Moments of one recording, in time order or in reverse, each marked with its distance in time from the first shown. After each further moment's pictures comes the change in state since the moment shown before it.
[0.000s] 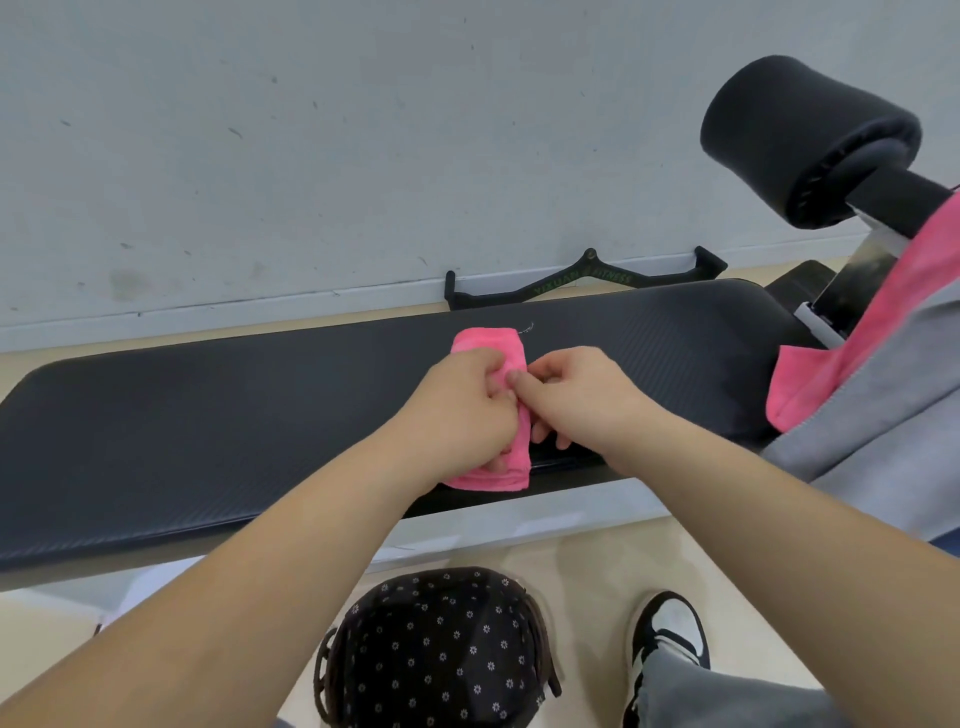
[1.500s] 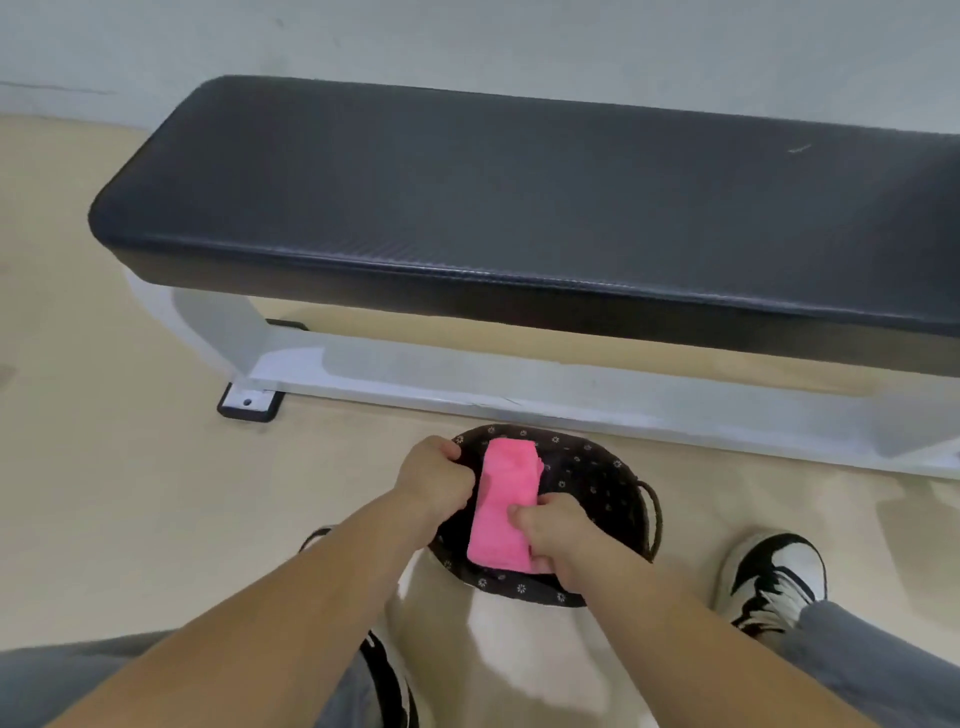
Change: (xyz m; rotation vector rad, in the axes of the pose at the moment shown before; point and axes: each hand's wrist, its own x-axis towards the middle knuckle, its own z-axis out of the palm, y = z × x) left_hand -0.098 -0.304 0.083 -0.561 0.225 -0.823; right_hand -0.061 0.181 0.290 0.219 -0.370 0.722
